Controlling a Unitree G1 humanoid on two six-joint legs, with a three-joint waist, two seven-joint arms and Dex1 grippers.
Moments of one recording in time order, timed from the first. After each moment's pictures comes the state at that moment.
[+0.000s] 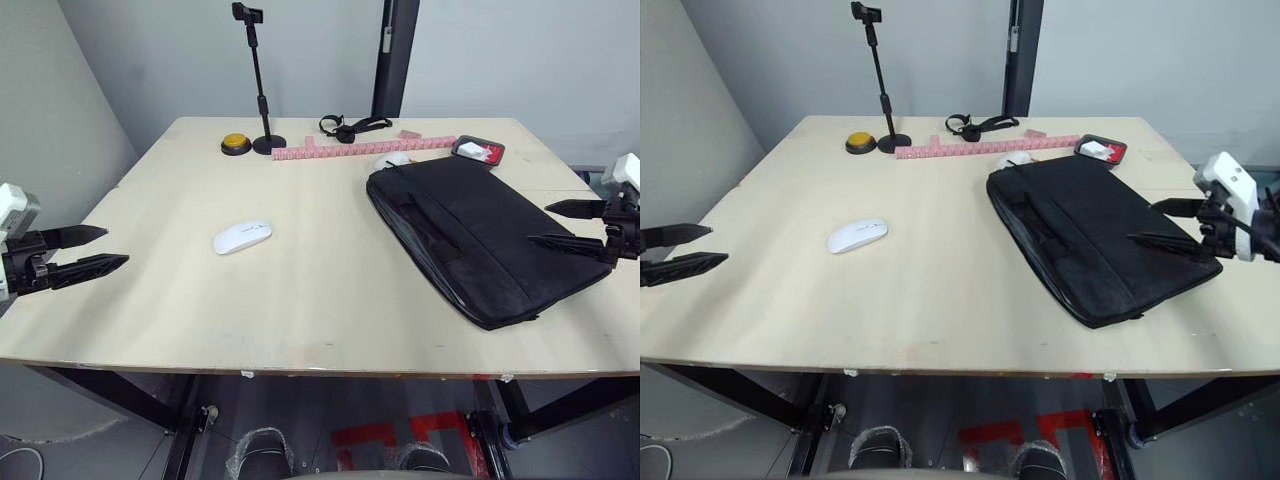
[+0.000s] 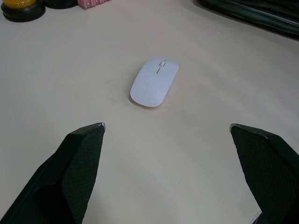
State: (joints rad) left arm -0.15 1.15 0.54 0.28 -0.54 0.49 -1.35; right arm -0.35 -1.20 -0.31 0.18 0.51 0.57 1.25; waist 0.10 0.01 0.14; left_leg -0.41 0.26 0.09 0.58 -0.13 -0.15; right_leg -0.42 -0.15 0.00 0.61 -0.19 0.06
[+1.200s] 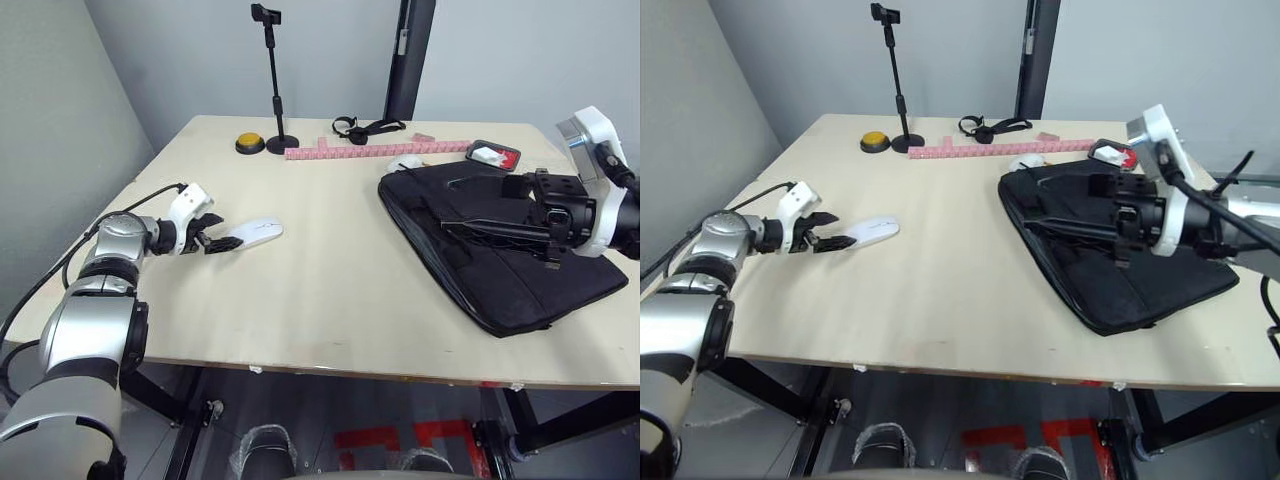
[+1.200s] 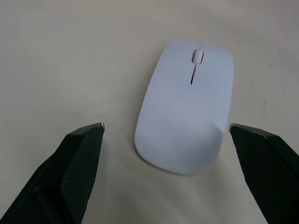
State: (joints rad) left arm -1.03 0.67 0.02 1.32 0.04 -0.11 -1.15; right arm -0.49 -1.07 -0.44 -0.47 1.33 1.09 0.75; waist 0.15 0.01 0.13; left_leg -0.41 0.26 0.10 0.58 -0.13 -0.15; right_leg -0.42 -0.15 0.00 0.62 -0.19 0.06
